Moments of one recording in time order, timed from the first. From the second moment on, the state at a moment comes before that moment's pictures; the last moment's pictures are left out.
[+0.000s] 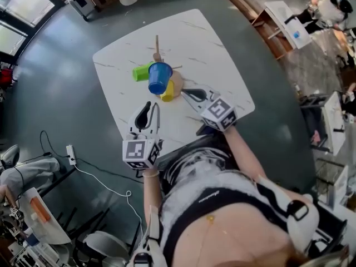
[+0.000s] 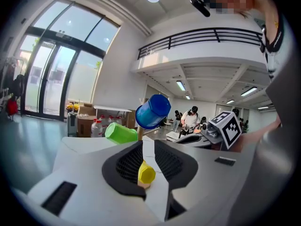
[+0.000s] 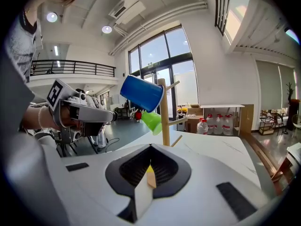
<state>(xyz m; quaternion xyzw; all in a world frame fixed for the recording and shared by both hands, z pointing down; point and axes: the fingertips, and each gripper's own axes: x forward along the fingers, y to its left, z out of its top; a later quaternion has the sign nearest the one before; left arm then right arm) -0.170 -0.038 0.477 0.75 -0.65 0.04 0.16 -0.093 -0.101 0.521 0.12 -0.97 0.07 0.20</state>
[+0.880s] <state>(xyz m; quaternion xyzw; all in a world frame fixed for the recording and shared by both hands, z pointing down) -0.167 -0.025 0.479 0.78 -0.60 0.01 0.17 -0.110 -0.065 0.512 0.18 -0.97 0.06 0.17</state>
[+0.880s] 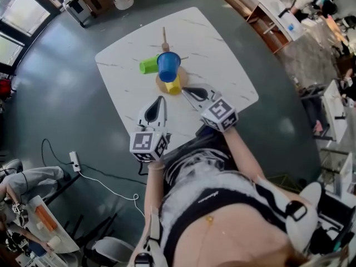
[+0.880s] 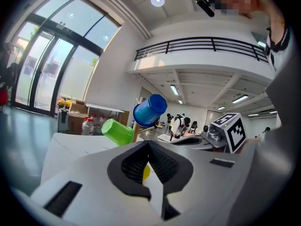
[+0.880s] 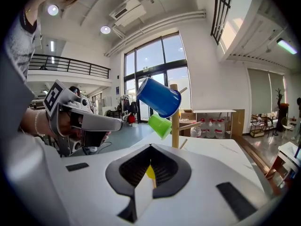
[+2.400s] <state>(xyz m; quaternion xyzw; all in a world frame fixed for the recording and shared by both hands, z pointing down) -0.084 -0.014 0.431 0.77 -0.64 0.01 0.08 -0.039 -0.030 0.450 0.14 -0.99 0.03 0.07</state>
